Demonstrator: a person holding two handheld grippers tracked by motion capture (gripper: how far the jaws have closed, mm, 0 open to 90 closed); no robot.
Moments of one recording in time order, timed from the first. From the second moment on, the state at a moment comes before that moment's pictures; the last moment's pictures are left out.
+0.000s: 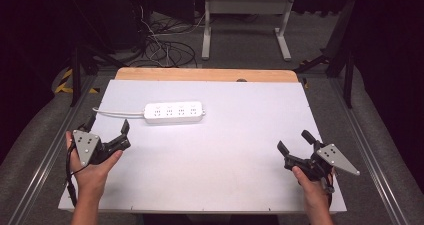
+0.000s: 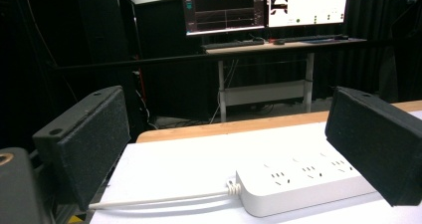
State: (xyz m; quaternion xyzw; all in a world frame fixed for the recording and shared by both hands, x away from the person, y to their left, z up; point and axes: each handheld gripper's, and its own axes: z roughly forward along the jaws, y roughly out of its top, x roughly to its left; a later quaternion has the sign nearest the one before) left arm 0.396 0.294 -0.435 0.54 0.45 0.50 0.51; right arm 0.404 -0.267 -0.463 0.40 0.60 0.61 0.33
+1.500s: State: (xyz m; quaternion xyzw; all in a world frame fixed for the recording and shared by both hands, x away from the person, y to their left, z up) left arm 0.400 0.299 -0.440 0.55 0.45 0.49 0.51; right arm 0.401 -0.265 -0.461 0.39 0.60 0.61 0.34
